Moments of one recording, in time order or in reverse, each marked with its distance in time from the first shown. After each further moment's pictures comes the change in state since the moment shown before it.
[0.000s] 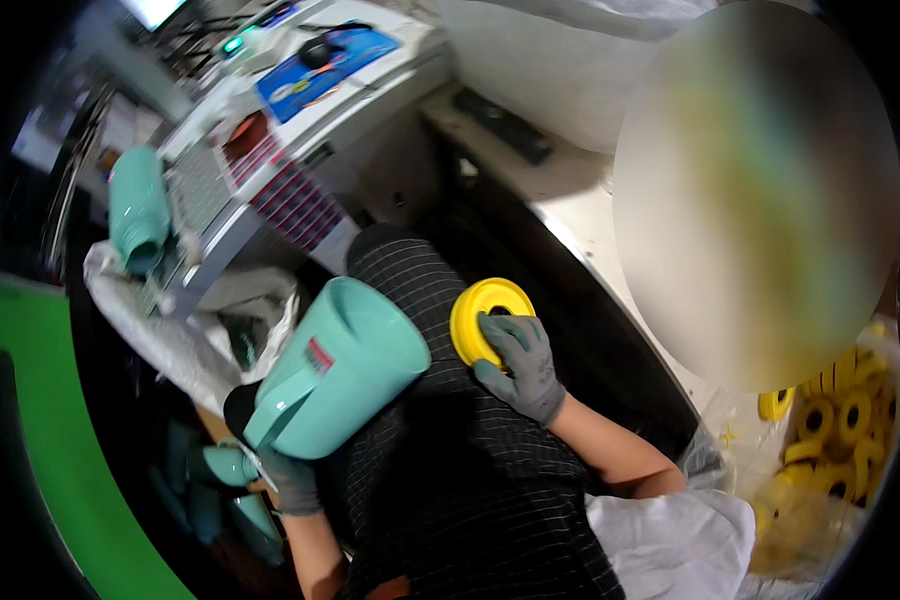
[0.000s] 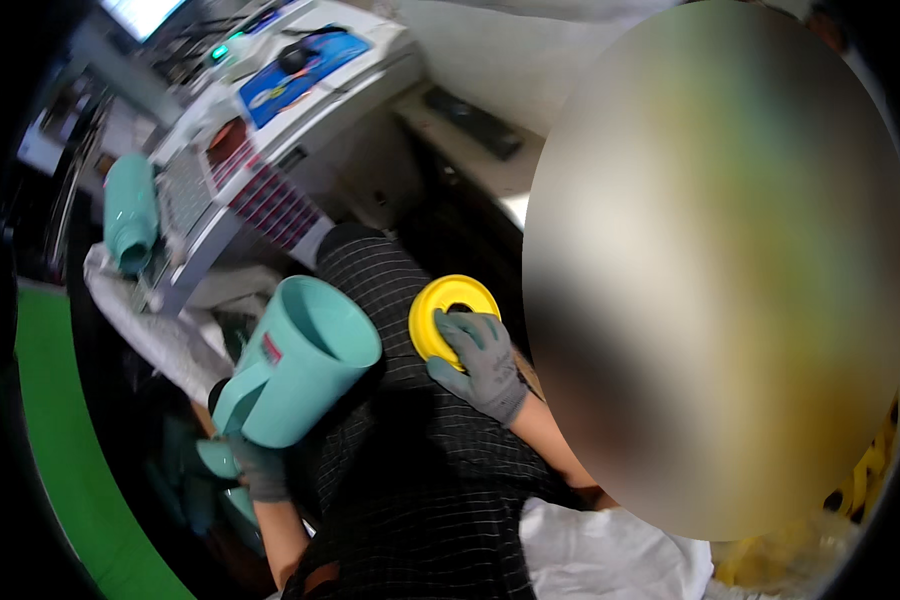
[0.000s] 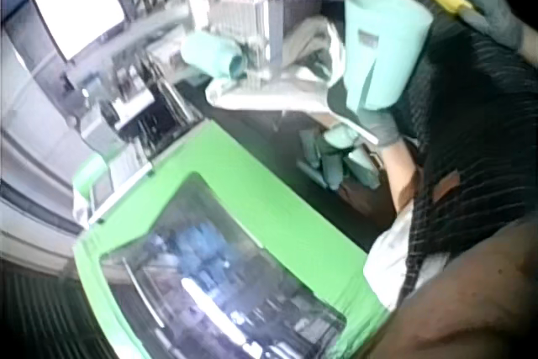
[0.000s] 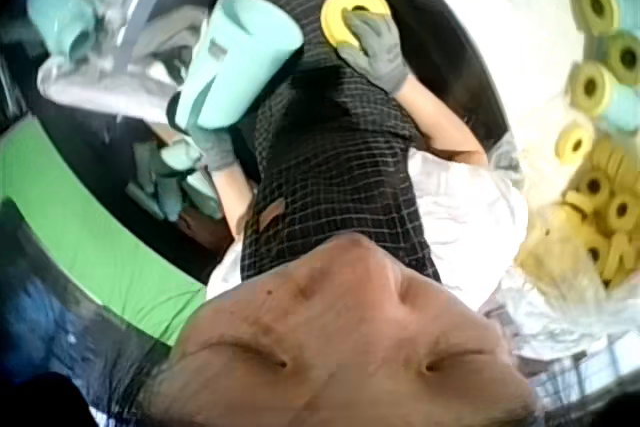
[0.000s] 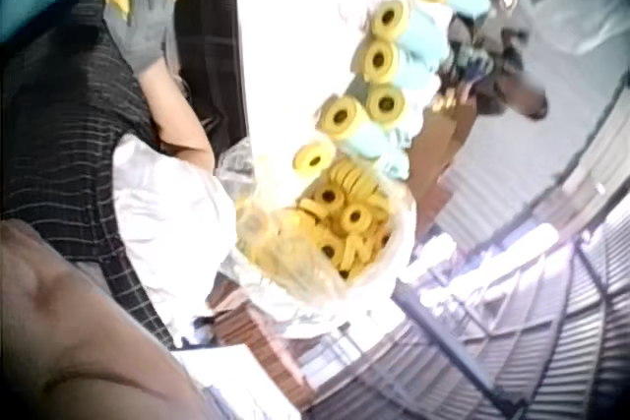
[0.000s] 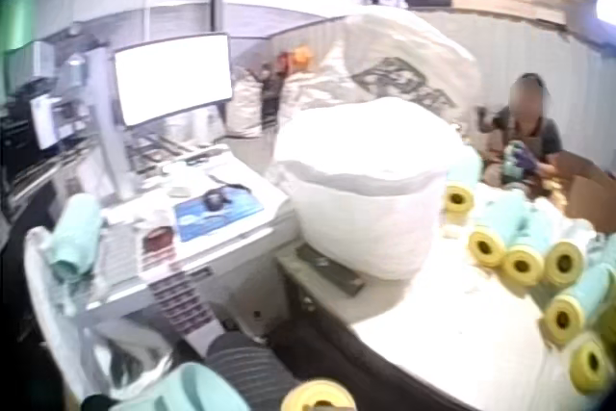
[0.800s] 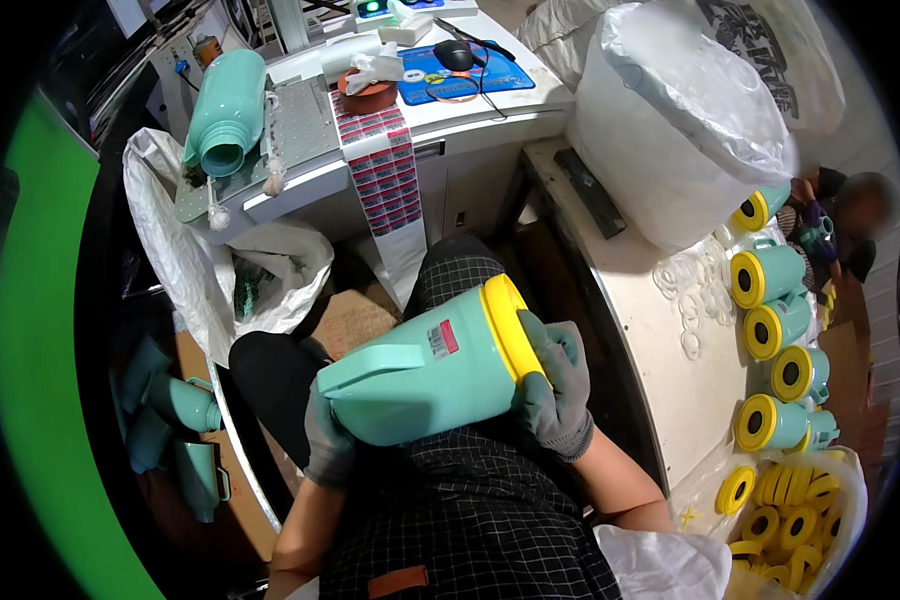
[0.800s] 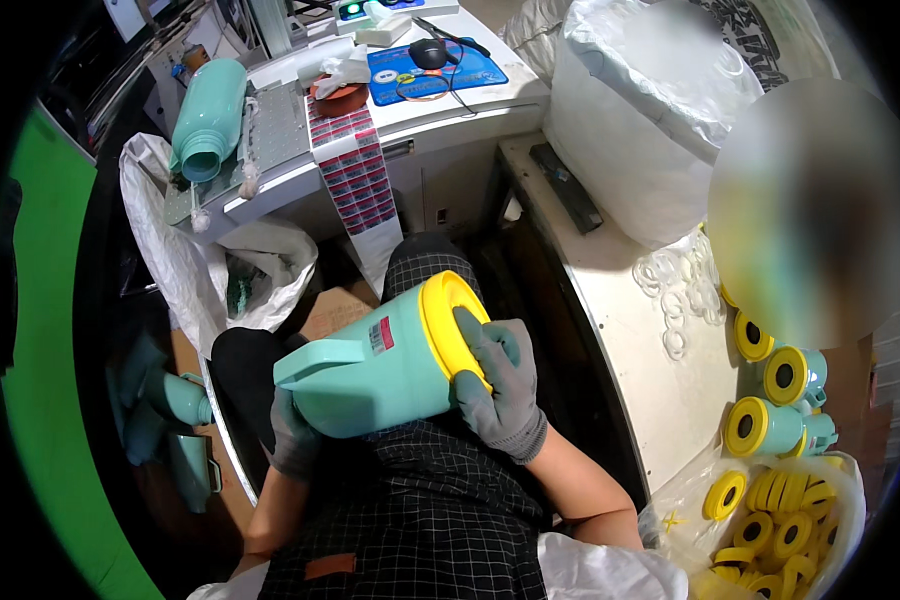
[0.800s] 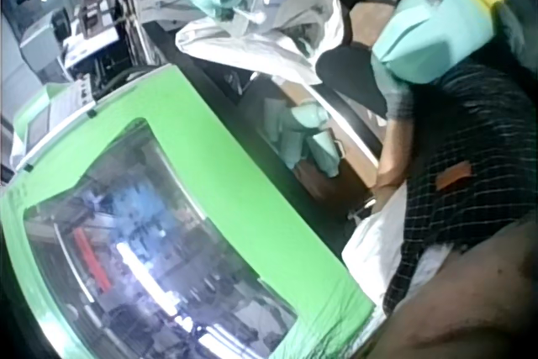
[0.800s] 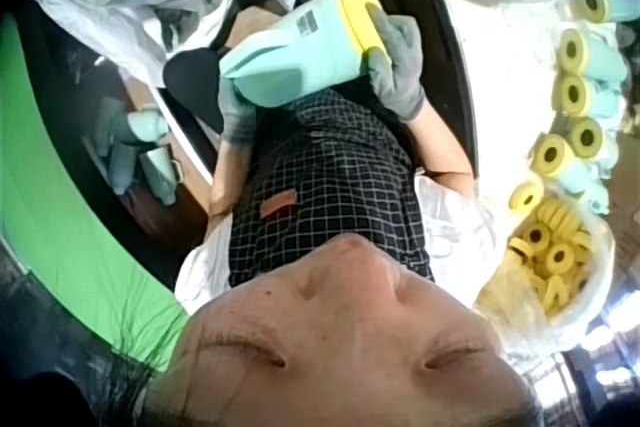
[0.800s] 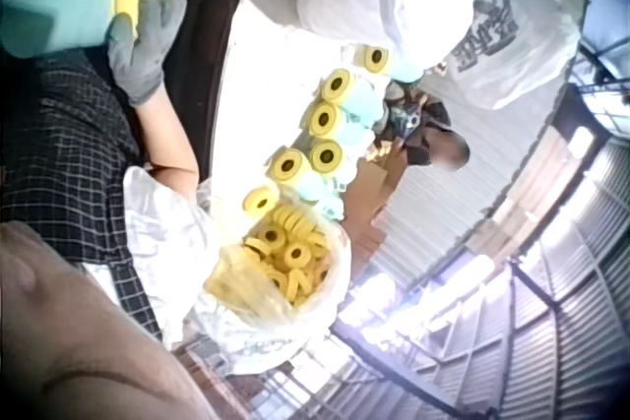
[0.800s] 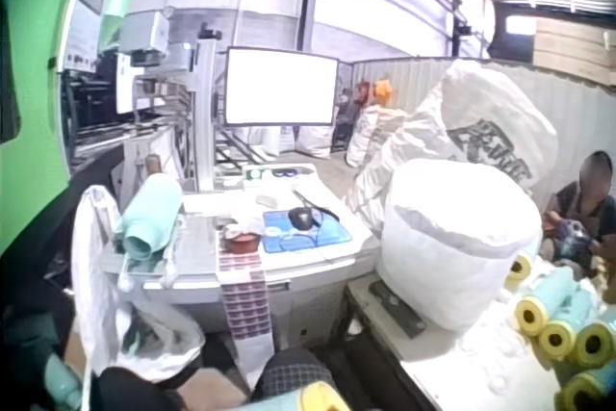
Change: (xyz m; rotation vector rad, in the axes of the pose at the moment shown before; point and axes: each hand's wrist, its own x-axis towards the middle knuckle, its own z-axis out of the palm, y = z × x) left_hand -0.025 -0.034 0.054 -0.054 -0.135 0.011; right_hand 0.086 -0.070 -0.017 0.309 -0.076 -0.143
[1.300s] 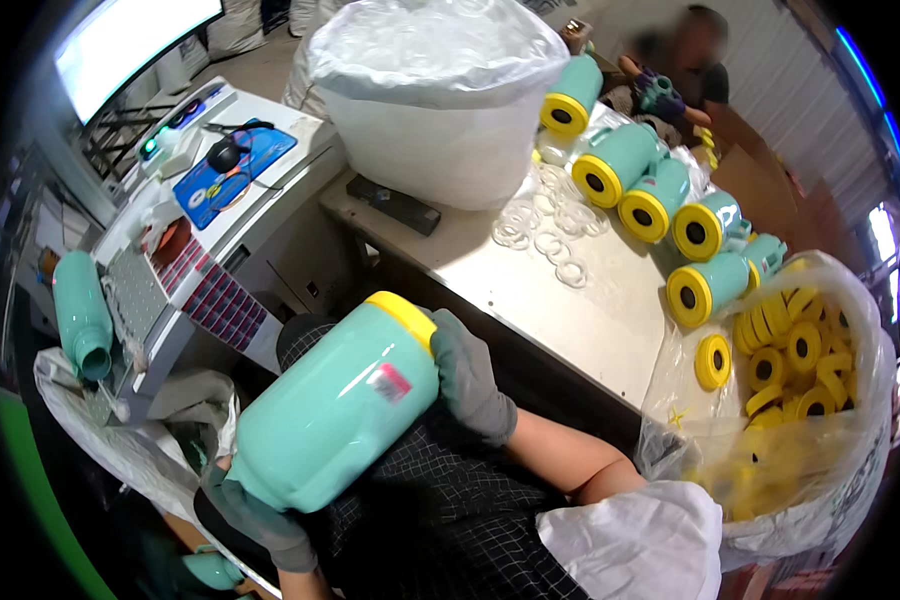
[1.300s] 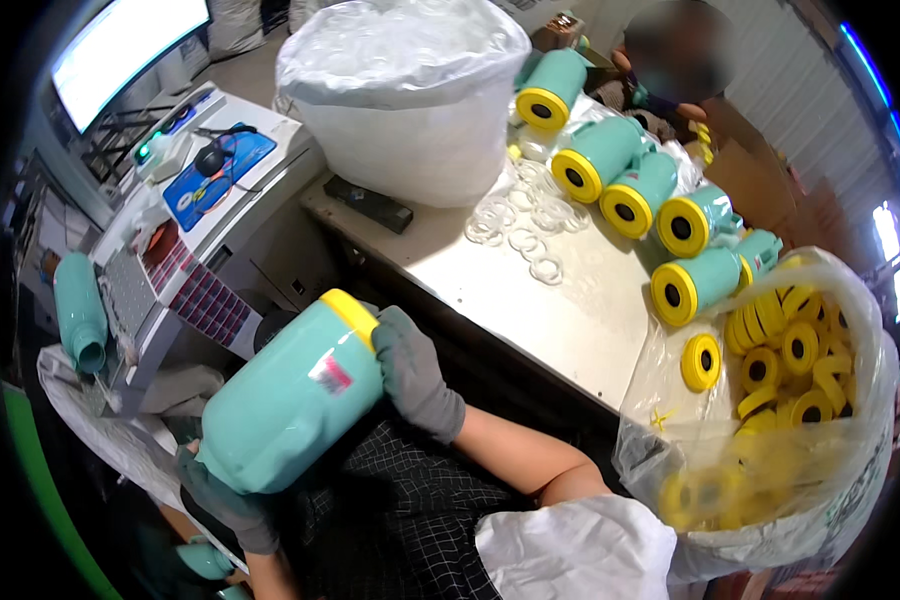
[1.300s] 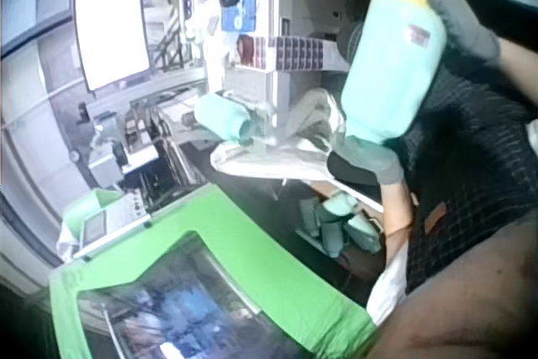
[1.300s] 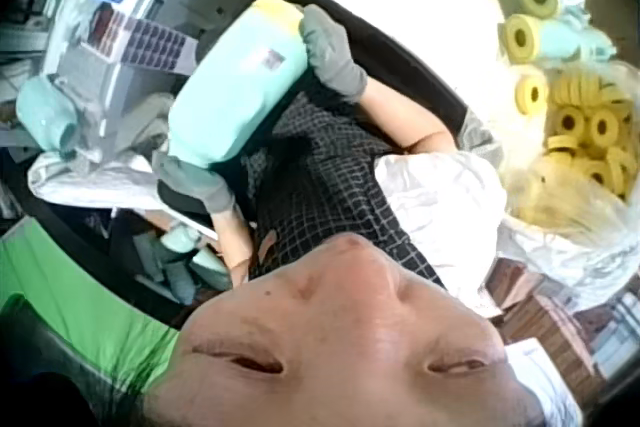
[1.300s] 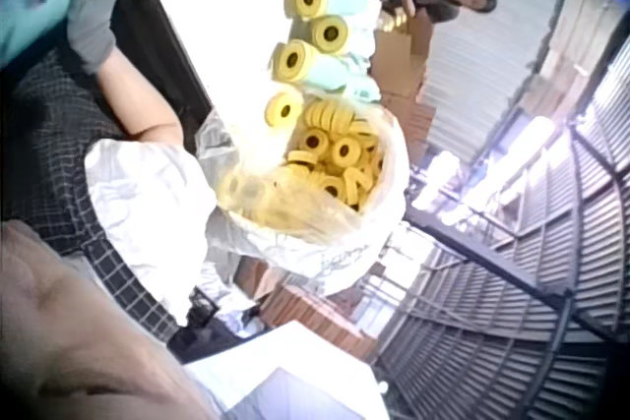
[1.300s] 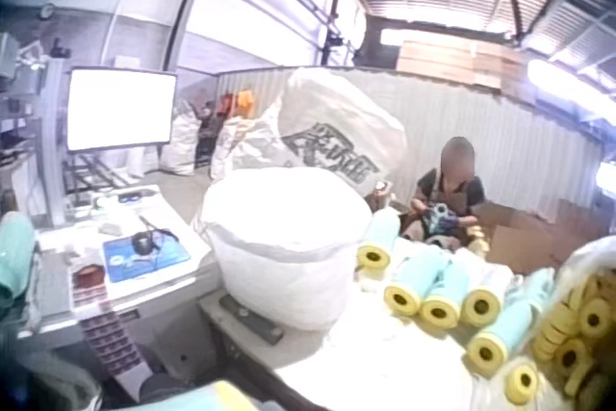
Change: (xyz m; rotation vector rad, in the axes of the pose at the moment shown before) left_hand 0.022 0.077 0.091 0.974 0.021 0.825; right_hand -0.012 0.027 -0.031 0.297 0.339 0.521
